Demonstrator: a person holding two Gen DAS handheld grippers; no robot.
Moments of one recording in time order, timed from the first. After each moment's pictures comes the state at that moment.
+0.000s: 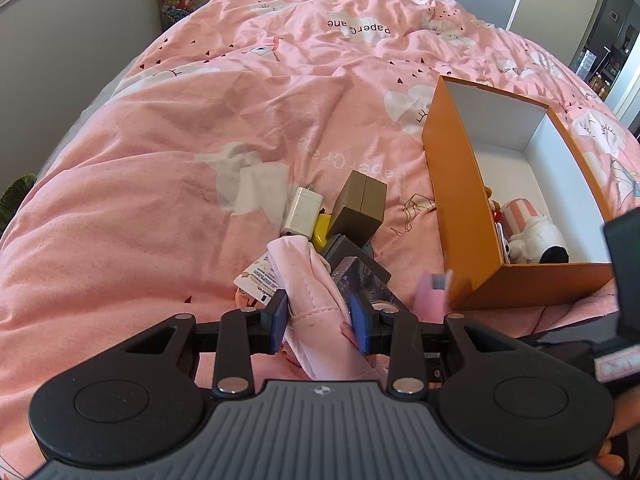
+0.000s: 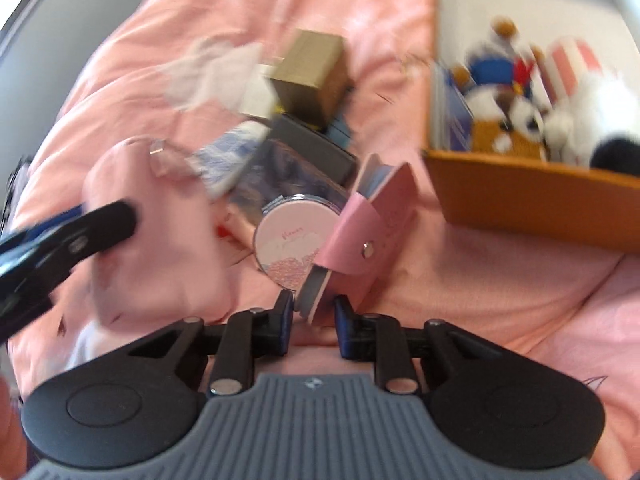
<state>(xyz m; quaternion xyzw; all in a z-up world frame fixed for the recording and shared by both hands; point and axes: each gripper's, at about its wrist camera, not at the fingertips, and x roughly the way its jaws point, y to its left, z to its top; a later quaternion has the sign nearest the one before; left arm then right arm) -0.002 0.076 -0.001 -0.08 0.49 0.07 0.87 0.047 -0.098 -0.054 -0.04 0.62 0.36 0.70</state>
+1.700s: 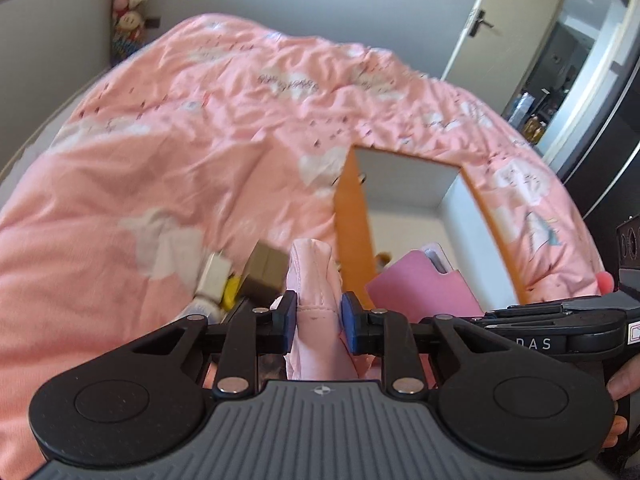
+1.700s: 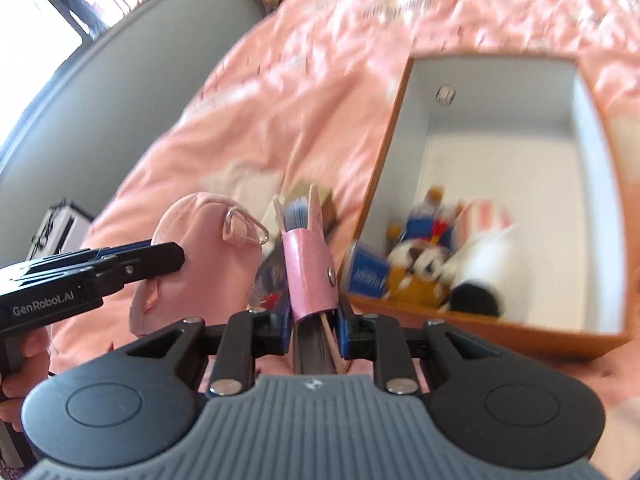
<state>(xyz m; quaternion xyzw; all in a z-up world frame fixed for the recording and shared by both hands) 0.012 0.042 0.055 -0.12 0.40 -0.02 0.91 0.084 -0.179 0.039 0.02 0.49 0.38 0.79</state>
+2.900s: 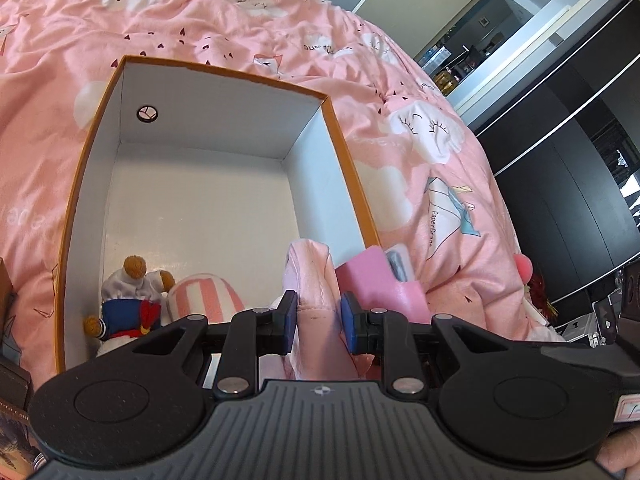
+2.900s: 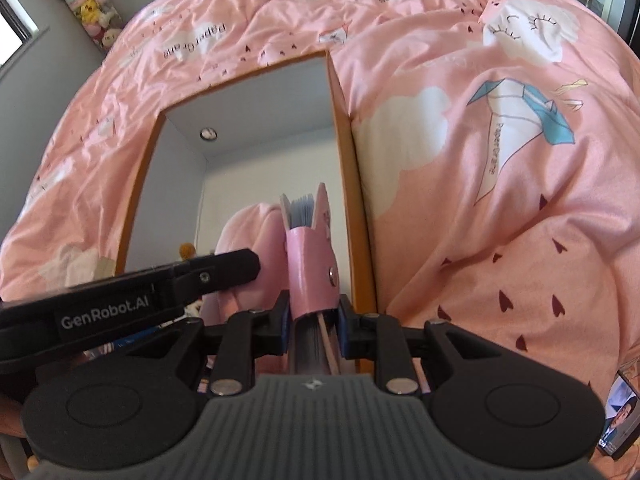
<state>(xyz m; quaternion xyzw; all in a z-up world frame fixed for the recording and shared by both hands) 0.159 -0.097 -0.036 -0.21 0.48 -0.18 0.83 0.172 -0.272 0.004 0.02 0.55 0.17 0.82</state>
